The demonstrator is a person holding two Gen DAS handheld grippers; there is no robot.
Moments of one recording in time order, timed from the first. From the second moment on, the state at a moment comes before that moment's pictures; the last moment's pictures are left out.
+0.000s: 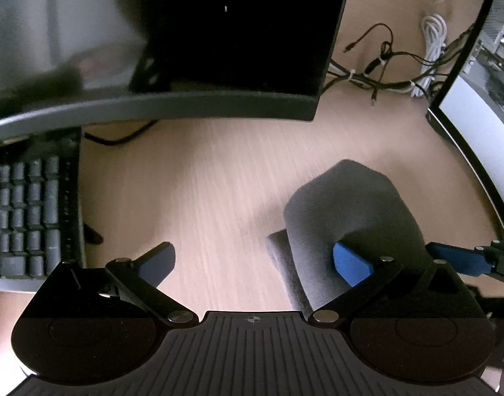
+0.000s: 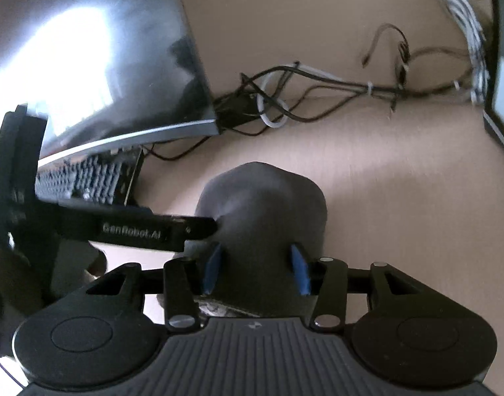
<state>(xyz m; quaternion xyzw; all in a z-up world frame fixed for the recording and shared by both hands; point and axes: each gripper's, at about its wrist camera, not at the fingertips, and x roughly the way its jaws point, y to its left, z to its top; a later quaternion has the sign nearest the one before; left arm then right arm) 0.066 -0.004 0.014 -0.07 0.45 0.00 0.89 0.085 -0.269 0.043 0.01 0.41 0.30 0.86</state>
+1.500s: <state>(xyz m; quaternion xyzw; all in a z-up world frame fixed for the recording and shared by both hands) 0.053 -0.007 0.021 -0.05 0.45 -0.01 0.89 0.069 -0.252 0.046 -0.05 0.39 0.34 0.86</state>
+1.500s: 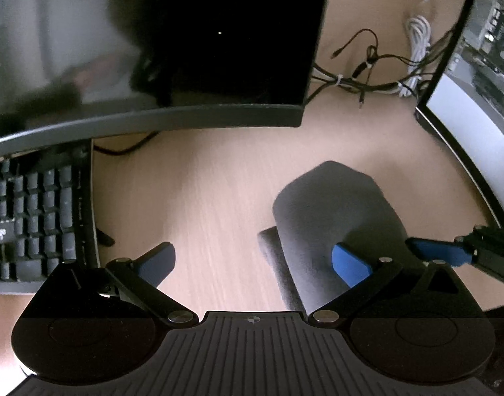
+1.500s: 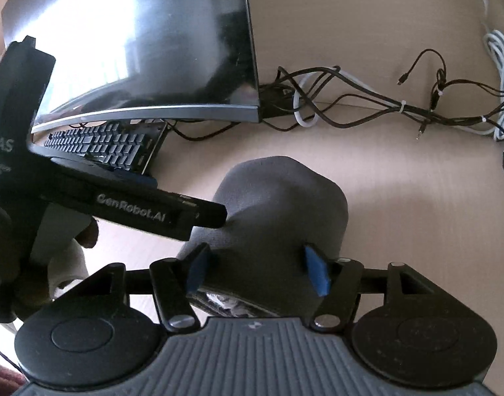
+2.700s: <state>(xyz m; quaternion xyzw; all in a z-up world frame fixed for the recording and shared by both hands) 0.056 -0.006 0.014 -0.03 0.44 0.00 0.90 0.089 -0.286 0.072 -0.05 0.37 0.35 0.86</state>
